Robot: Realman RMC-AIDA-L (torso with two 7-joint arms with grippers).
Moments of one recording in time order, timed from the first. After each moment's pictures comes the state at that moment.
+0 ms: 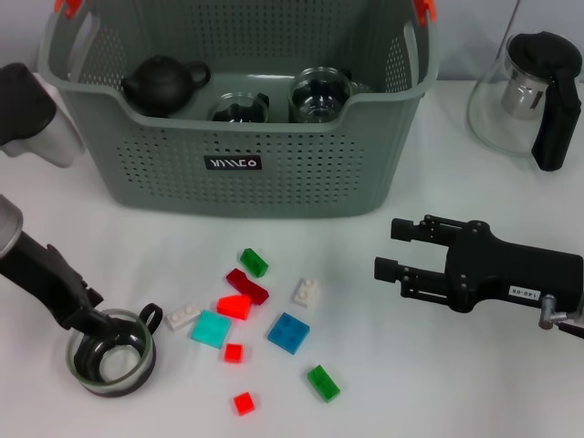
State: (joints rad) left arm -0.62 -2.12 0.89 1.20 2.85 1.78 -2.03; right arm 0.48 2.08 -0.86 -0.46 -1.75 -1.53 1.20
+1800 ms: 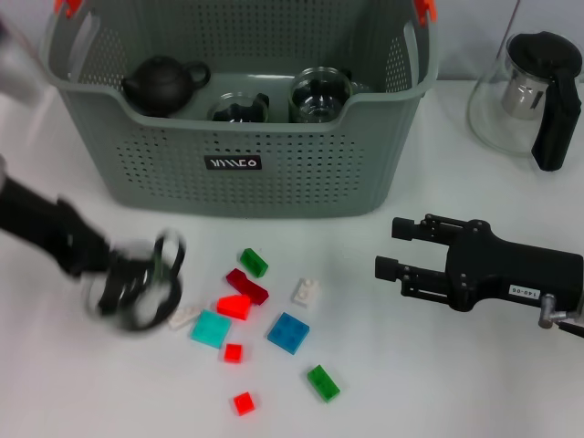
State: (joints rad) left arm -0.67 -2.06 0.76 1.19 2.69 1.88 -1.97; right arm 0.48 2.08 -0.86 -0.47 -1.75 -1.52 1.19
